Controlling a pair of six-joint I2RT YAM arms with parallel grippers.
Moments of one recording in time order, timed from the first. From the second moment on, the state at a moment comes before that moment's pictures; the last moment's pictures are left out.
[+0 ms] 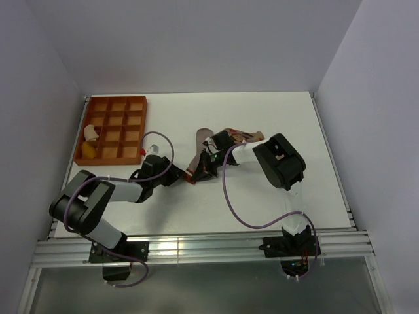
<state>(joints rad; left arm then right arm) -0.51 1.55 0.44 0.51 0.05 -1.04 0.56 2.12 1.15 0.01 -0.86 0.85</state>
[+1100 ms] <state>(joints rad) -0.52 1.59 0.69 0.09 -0.04 -0.95 0.74 1.75 1.09 -0.16 -0.23 0.36</state>
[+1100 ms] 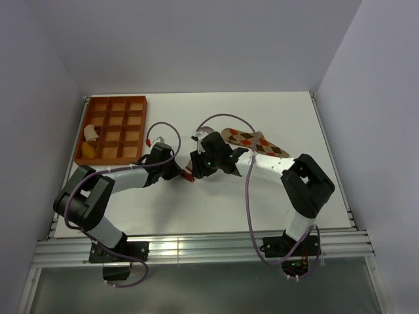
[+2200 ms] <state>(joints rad) -0.52 1.60 0.74 0.01 -0.04 -0.91 0.96 1.79 0.86 0.32 0.07 -0.03</state>
